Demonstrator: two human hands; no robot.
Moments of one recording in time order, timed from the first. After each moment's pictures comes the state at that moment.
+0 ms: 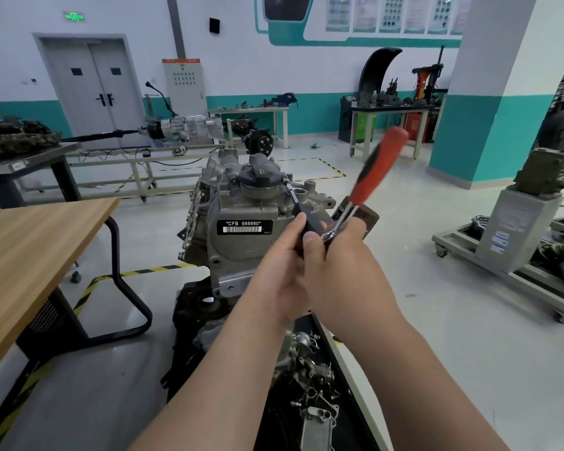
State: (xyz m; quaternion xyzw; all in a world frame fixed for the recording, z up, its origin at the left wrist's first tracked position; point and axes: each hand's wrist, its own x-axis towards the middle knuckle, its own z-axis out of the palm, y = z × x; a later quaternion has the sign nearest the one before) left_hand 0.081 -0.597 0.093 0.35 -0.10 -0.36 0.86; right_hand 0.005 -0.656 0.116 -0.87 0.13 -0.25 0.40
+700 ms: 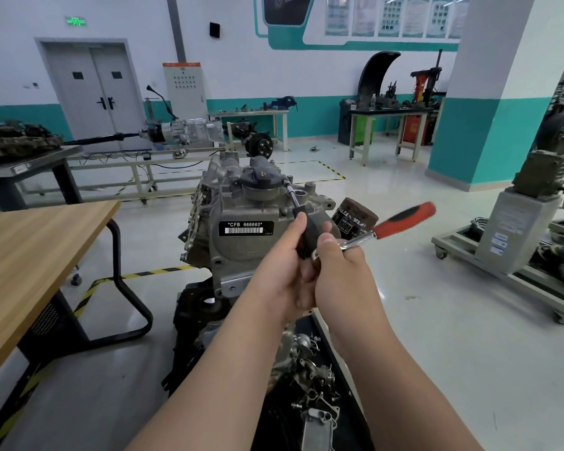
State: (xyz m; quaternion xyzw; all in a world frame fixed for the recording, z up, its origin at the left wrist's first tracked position) left_hand 0.081 -0.597 0.090 0.48 -0.06 -0.31 0.82; right_hand 0.012 -0.650 0.098 -0.66 0.17 -0.20 0.70
